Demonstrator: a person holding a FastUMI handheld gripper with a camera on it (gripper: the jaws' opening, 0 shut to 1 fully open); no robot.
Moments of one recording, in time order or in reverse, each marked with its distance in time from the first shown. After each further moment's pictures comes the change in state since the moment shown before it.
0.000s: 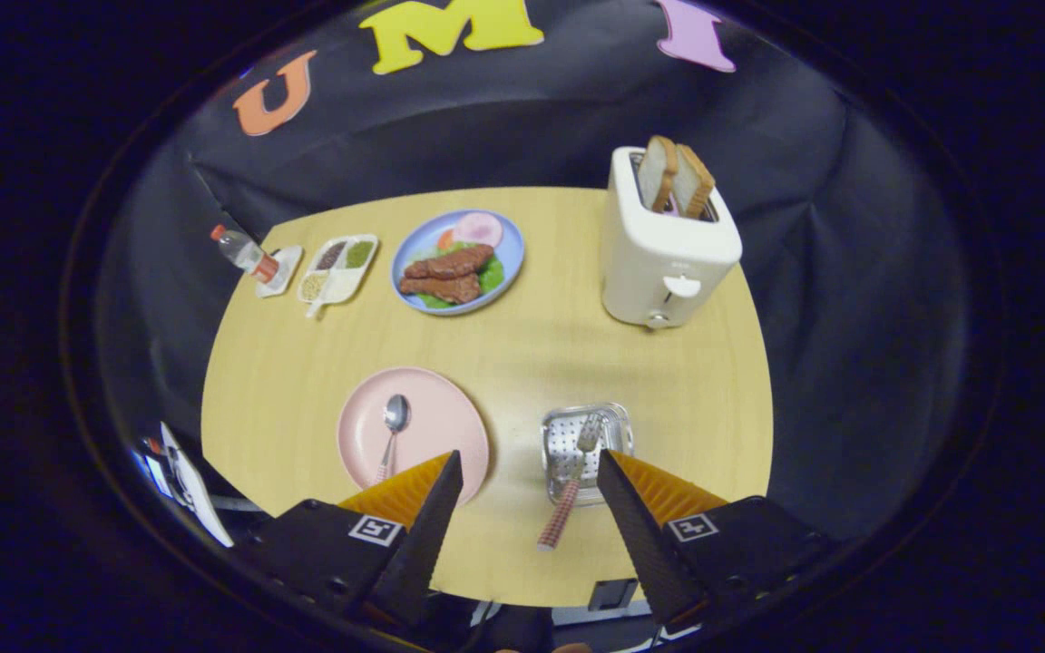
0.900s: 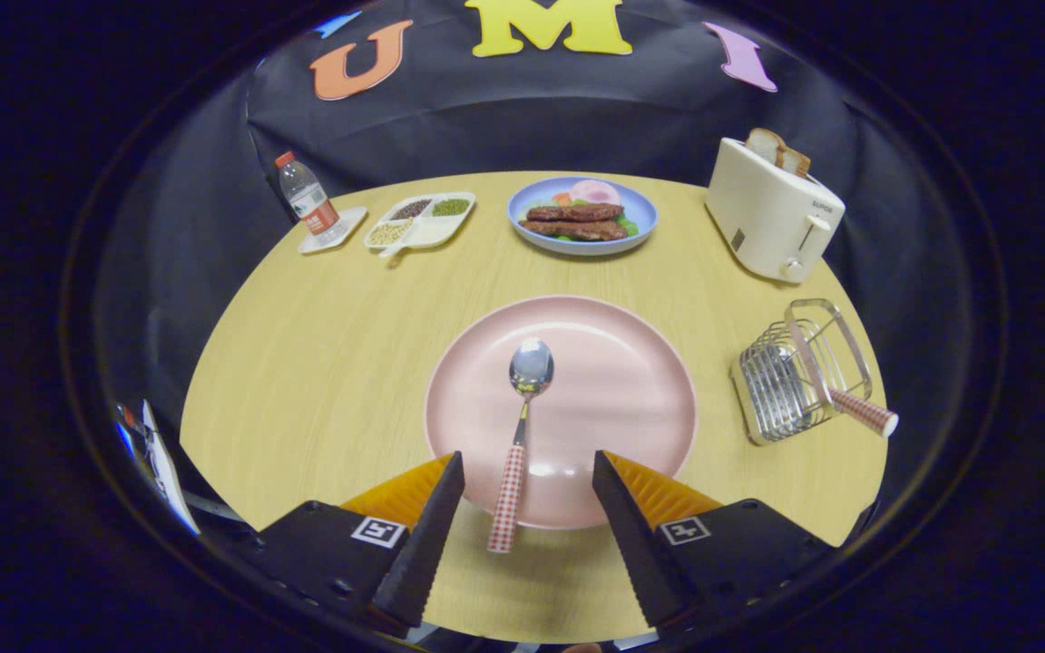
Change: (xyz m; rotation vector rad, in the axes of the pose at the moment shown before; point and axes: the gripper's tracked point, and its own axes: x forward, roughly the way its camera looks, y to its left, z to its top) arm 0.111 0.147 -0.114 -0.019 -0.096 0.007
